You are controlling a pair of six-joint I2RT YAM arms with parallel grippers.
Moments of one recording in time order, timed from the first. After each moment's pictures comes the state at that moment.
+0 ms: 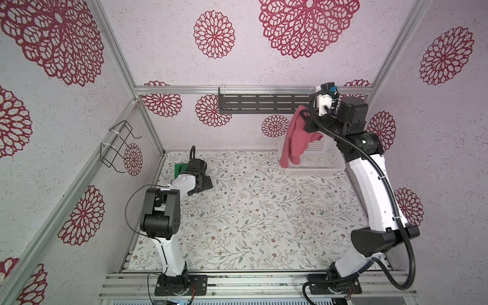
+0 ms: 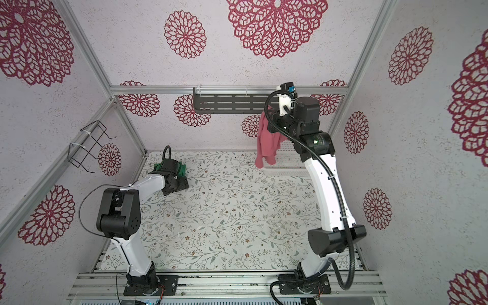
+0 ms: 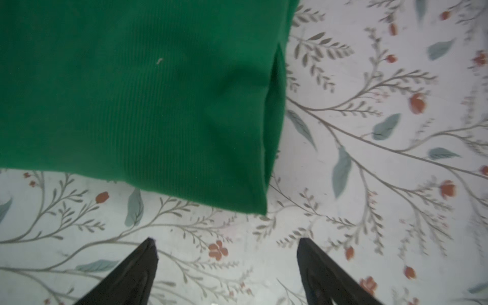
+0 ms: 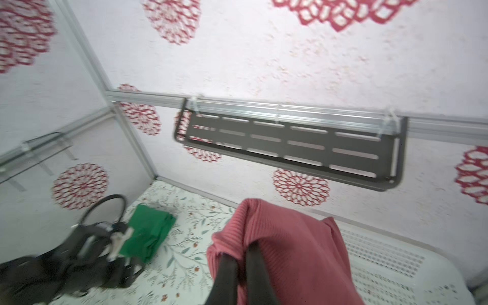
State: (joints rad) left arm -0.09 1.97 1.31 -0.48 -0.14 -0.42; right arm 0.29 1.61 2.13 -0.66 -0.27 0.09
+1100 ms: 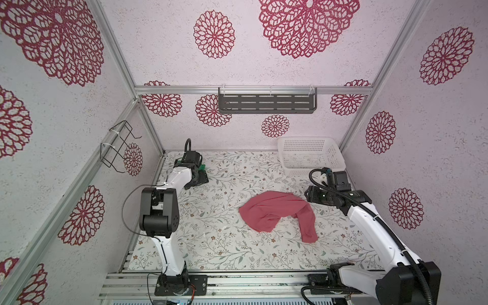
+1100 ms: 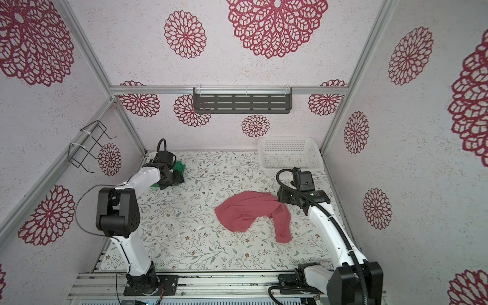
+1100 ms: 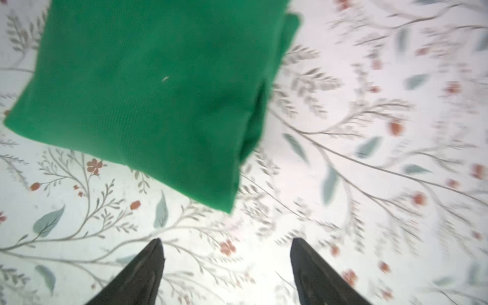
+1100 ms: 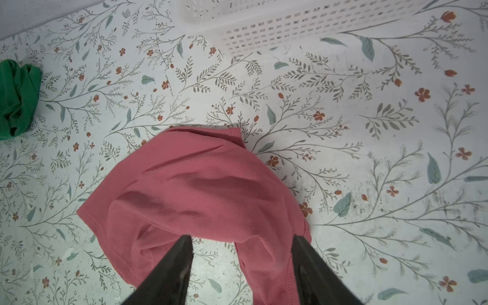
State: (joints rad) left arm -0.12 1.85 1.42 -0.64 -0.12 -0.40; right arm 0.18 1.15 0.98 -0.72 -0.09 0.32
